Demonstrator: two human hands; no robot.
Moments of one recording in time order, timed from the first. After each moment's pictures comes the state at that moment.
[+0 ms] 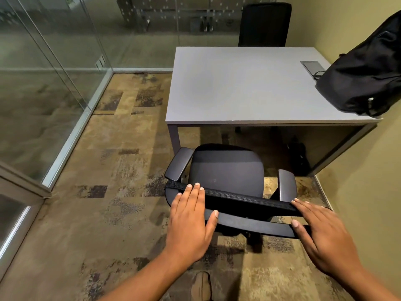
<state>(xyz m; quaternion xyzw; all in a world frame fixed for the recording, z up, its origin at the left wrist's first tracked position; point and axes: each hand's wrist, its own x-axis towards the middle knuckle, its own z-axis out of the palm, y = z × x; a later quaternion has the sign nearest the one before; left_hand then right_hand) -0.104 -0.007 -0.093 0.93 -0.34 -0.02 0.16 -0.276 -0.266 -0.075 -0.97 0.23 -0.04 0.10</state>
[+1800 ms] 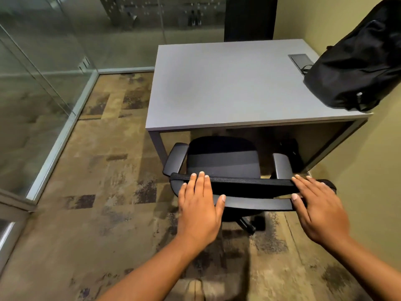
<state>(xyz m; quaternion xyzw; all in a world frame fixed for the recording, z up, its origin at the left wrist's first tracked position) -0.074 -0.134 -0.093 0.93 -0.32 -0.02 0.17 -0.228 -0.378 -0.086 -0.96 0.27 -0.08 0.08</state>
